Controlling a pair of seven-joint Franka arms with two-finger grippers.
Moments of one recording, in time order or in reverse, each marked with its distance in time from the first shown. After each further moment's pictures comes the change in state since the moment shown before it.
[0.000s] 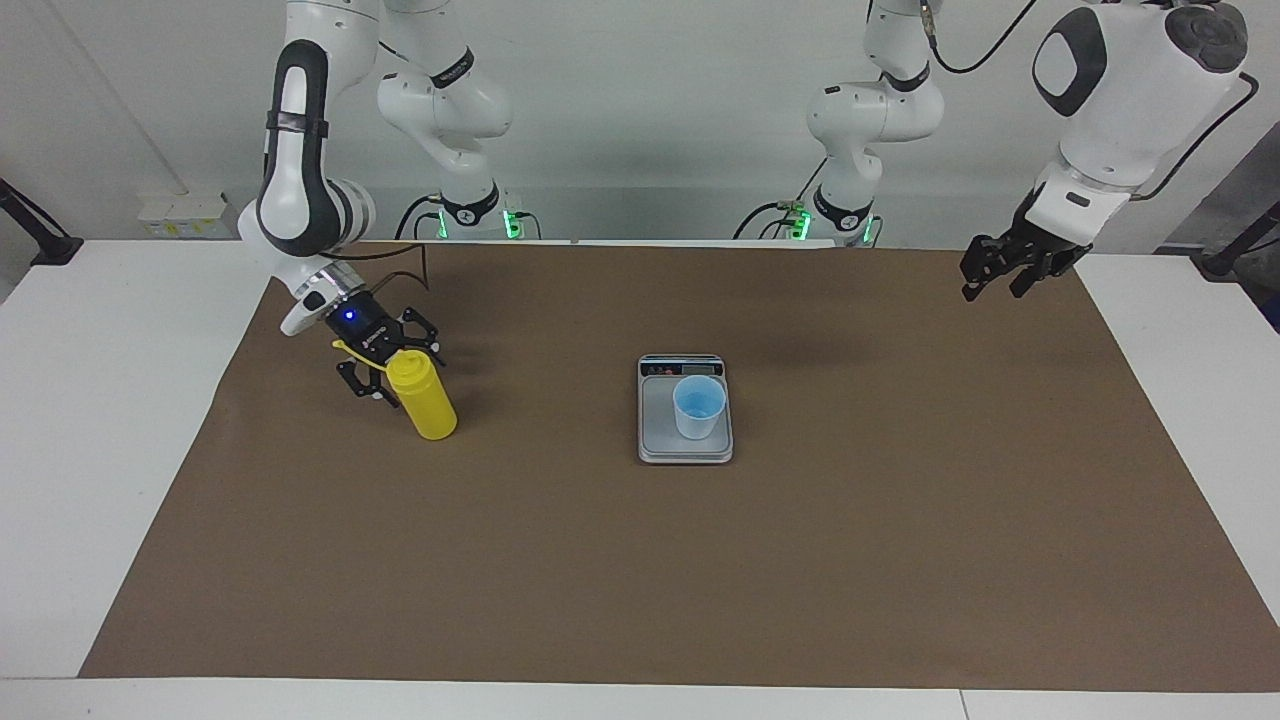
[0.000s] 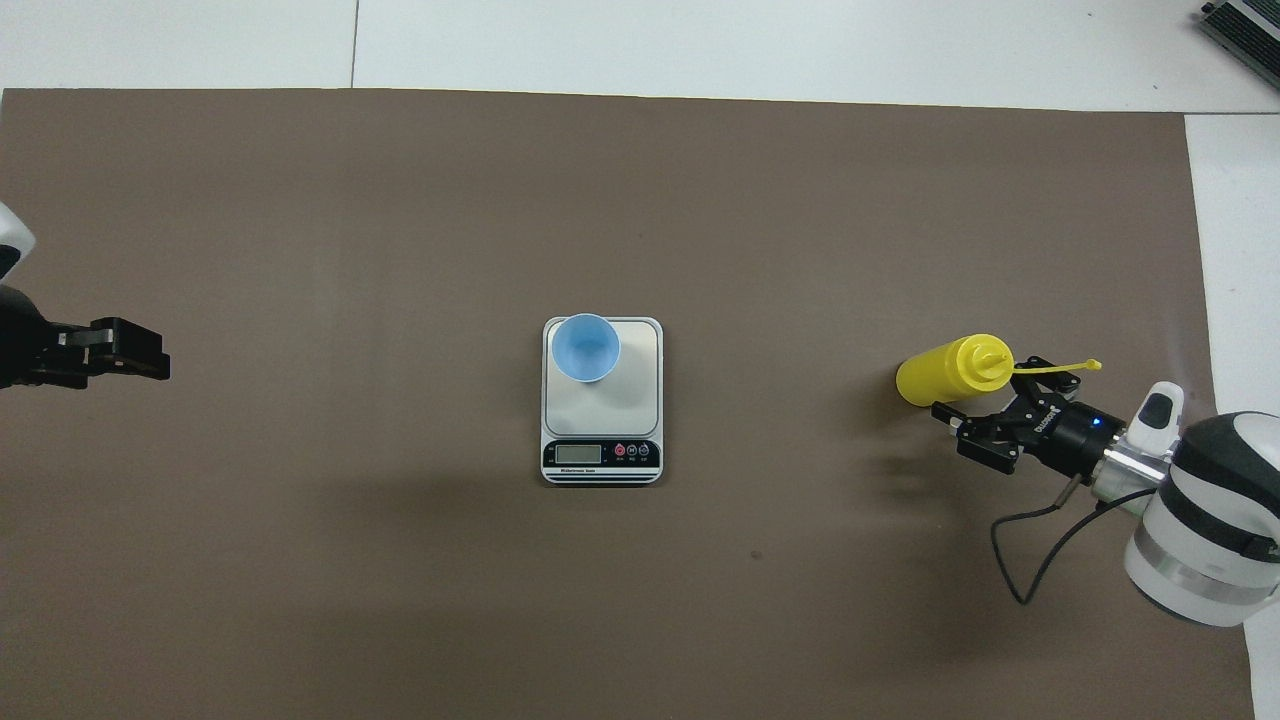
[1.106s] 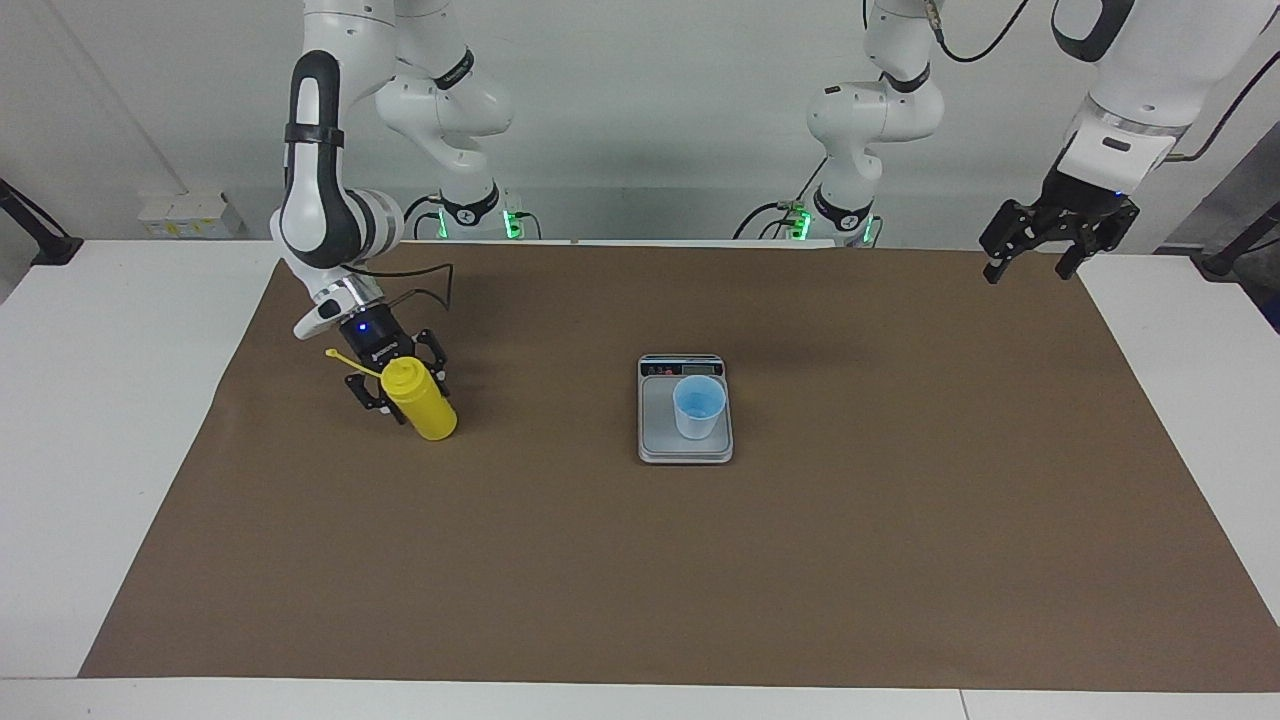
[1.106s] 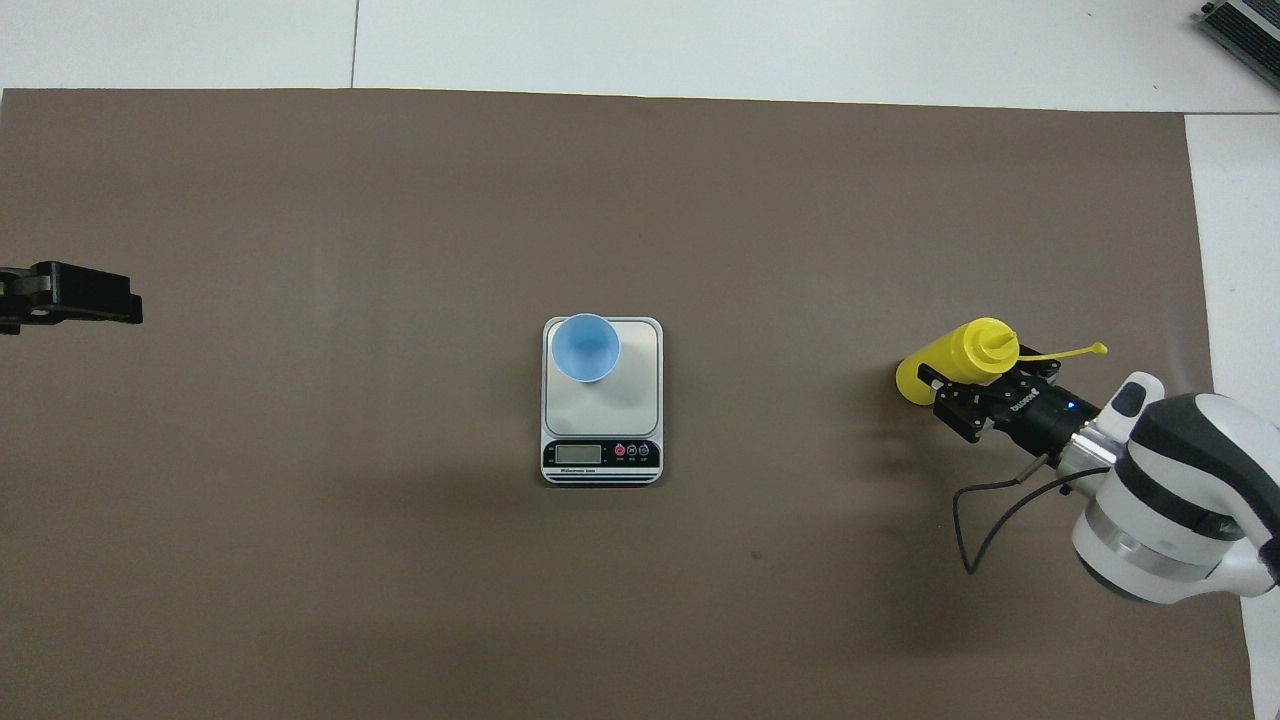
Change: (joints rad) left arm -0.013 0.027 -0.016 0.133 0.015 0.005 0.000; right arm 0.097 0.040 0.004 0.040 0.183 0.181 -0.055
